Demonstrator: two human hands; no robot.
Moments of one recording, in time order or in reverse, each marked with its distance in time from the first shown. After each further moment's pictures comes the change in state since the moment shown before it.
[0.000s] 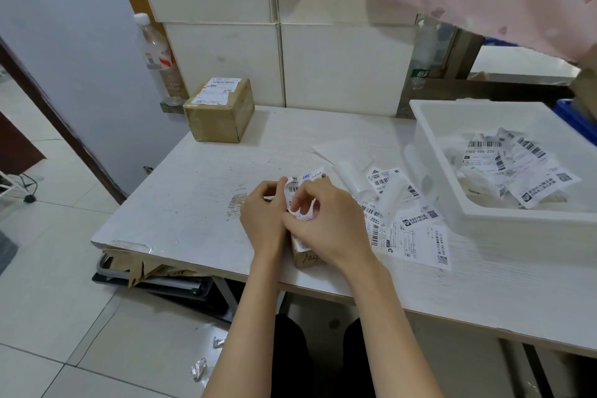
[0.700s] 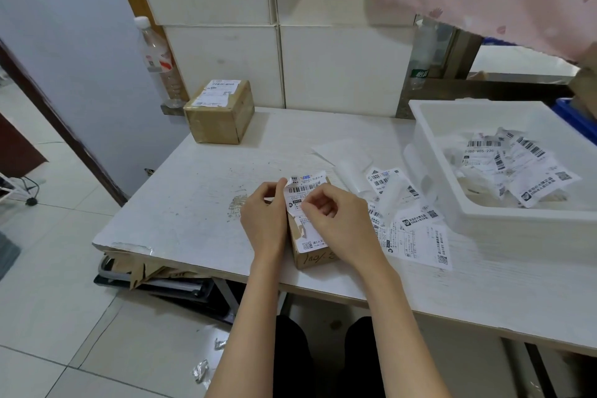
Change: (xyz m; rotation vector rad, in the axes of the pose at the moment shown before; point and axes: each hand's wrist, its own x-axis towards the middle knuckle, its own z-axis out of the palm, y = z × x) left_hand 0.001 0.000 -0.001 0.006 -0.008 0.016; right_hand 0.001 0.016 -0.007 0.290 -0.042 0.190
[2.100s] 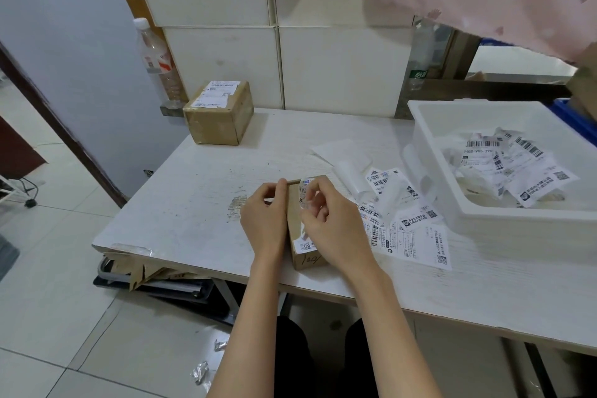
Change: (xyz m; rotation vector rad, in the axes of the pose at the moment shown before) left_hand -0.003 0.002 0.000 0.005 0.007 0.000; right_hand -0.004 0.000 0.010 -0.140 0.015 -0.081
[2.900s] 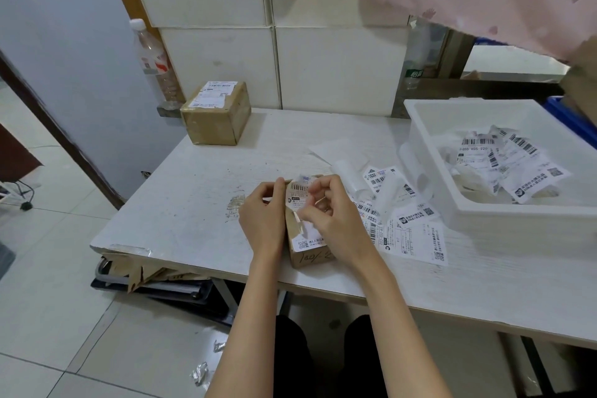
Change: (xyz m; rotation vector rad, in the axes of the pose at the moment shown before) left_hand -0.001 0.001 0.000 0.011 -0.005 0.019; right_hand -0.002 -0.005 -0.011 0.299 -0.075 0.114
